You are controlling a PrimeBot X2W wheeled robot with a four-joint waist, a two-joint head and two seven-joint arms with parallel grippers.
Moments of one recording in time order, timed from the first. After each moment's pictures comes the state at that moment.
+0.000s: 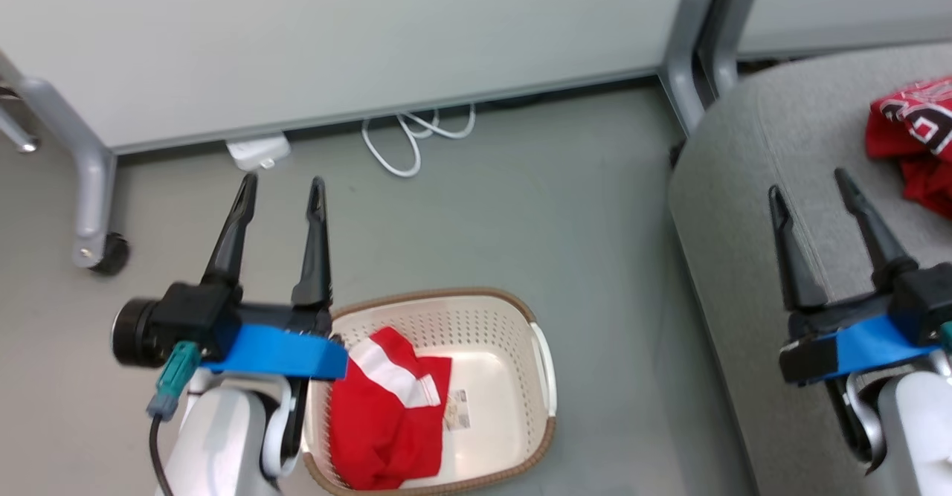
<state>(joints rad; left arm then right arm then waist) -0.30 0.10 -0.19 0.18 -0.21 -0.04 -0.26 -0.29 -0.24 0.00 0.20 0.07 0.13 -0.26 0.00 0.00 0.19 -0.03</state>
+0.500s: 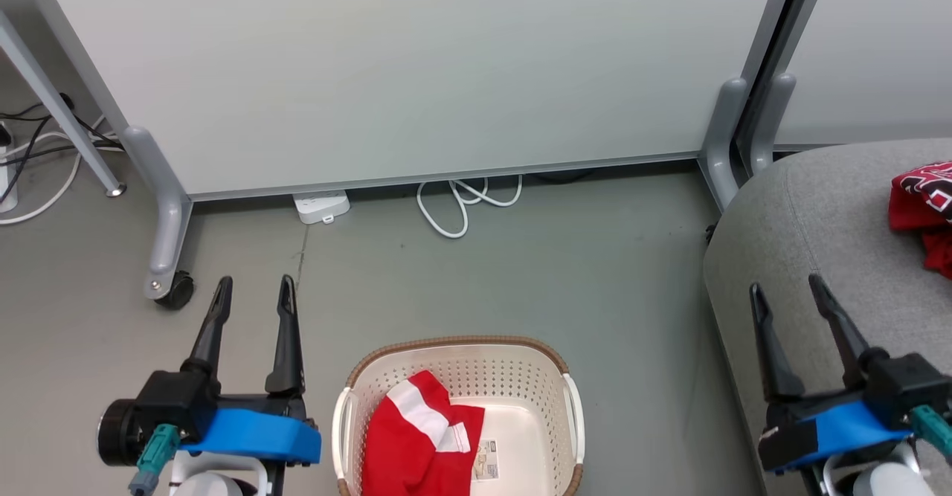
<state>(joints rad) -0.10 0.06 -0.04 0.19 -0.17 -0.11 -0.26 -0.10 -0.14 -0.03 0.20 0.09 0.13 -0.26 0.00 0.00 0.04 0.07</state>
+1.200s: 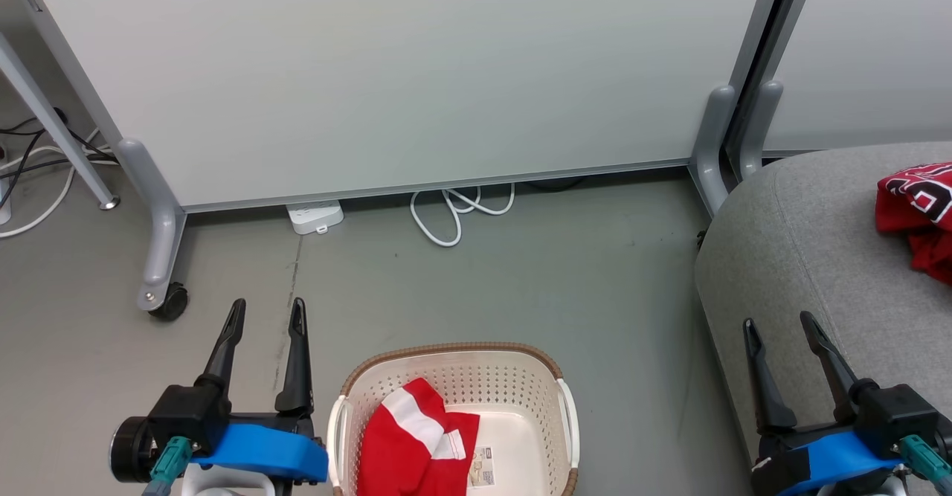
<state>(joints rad) -0.06 0.05 -0.04 0.22 -0.16 -0.13 -0.26 -0.03 -0.10 -0.05 0.21 0.09 0.13 -0.26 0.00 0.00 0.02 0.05</state>
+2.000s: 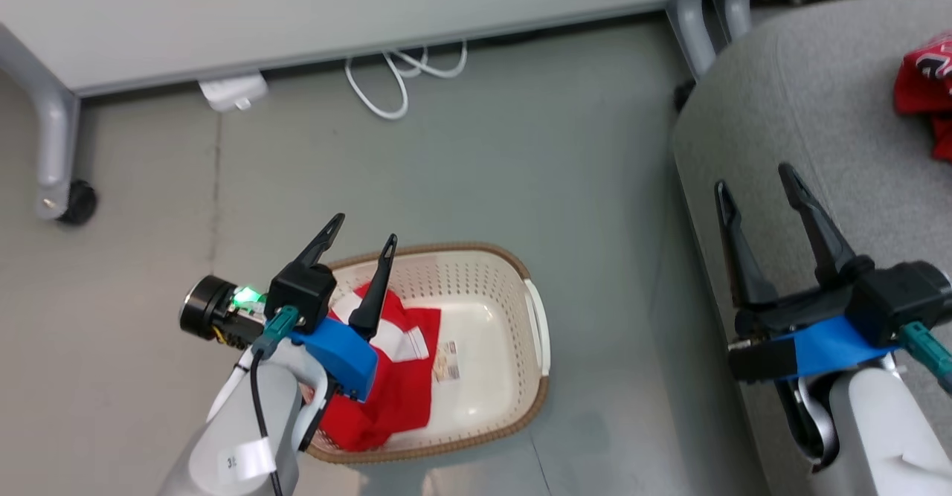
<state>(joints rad) -0.45 0.15 -0.38 0.59 -0.13 -0.13 -0.26 -0.27 -0.14 0.06 0.15 0.10 0.13 -0.26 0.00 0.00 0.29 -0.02</state>
